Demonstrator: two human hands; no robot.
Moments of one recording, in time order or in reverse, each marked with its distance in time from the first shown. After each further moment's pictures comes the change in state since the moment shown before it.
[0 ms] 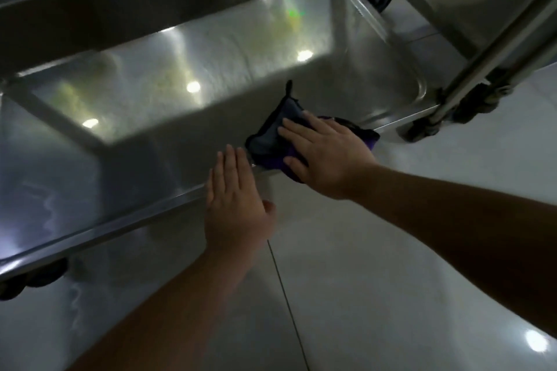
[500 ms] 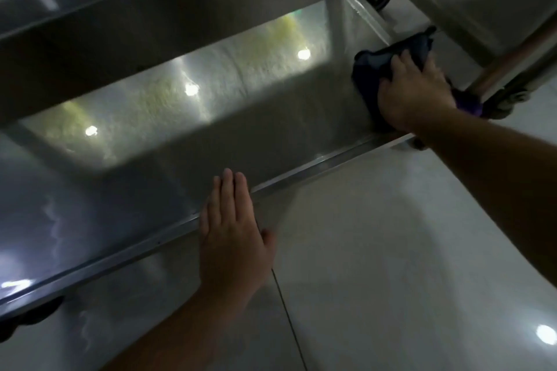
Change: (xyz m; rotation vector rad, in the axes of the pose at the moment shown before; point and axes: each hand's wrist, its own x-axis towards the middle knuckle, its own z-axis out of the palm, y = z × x) left_hand -0.001 -0.001 0.005 0.066 0.090 0.054; right_hand 0.047 0.146 -0.035 0.167 0.063 0.666
